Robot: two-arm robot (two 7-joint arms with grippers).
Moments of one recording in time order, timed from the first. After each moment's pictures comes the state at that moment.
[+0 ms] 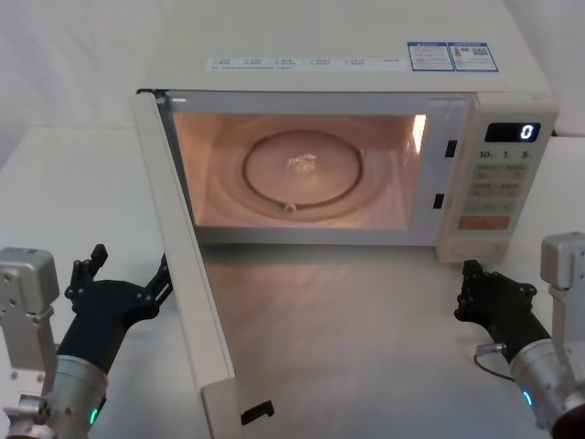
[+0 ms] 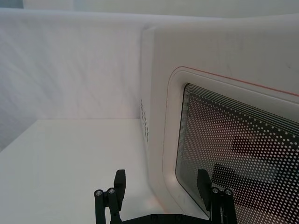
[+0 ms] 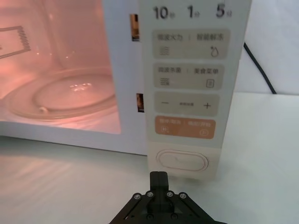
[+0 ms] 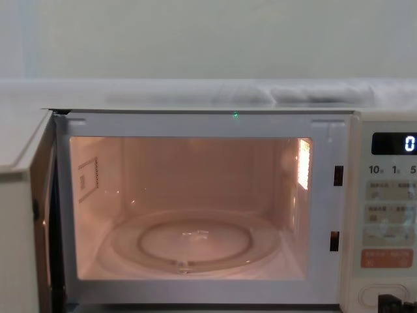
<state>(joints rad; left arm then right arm) 0.27 0.24 0.04 -1.85 -0.25 -0.02 -0.02 -0.06 0.08 -0.16 -1.61 0.10 0.06 0.10</state>
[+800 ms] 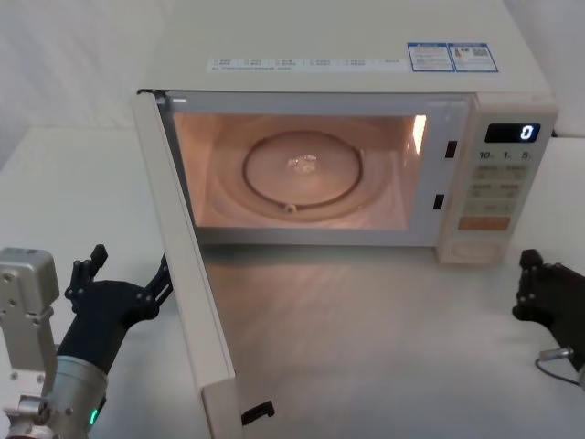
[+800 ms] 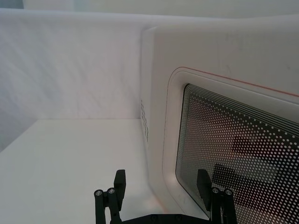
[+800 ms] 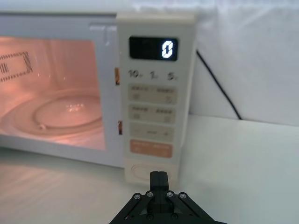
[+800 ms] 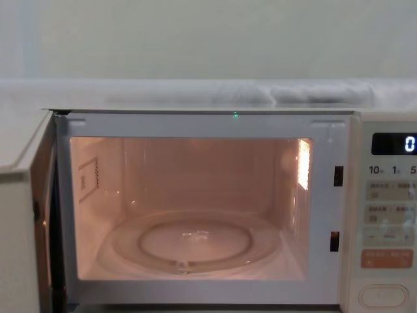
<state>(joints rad) 0.27 0.24 0.04 -1.85 -0.25 -0.02 -0.02 -0.21 0.15 -0.08 -1.85 0.11 0.08 0.13</state>
